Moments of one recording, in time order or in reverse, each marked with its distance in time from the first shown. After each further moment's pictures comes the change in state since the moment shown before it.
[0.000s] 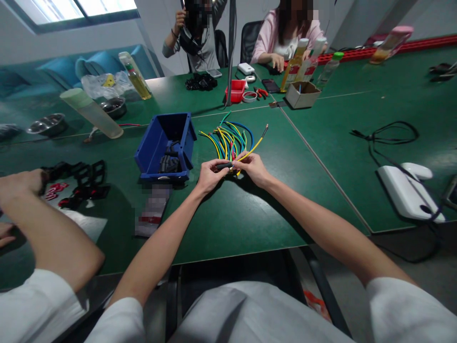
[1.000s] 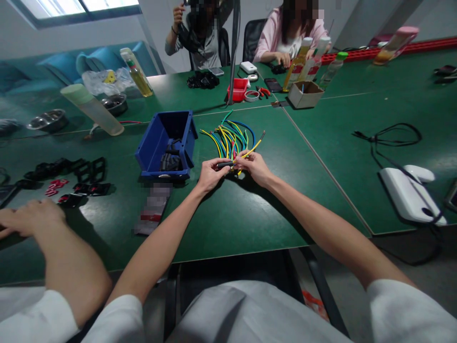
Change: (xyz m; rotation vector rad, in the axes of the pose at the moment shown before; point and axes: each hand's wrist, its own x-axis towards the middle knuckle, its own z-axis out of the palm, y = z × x) left_hand -0.001 0.004 0.001 -0.032 0.002 -0.050; right_hand 0.002 0.001 -0.003 0.081 -0.019 0.101
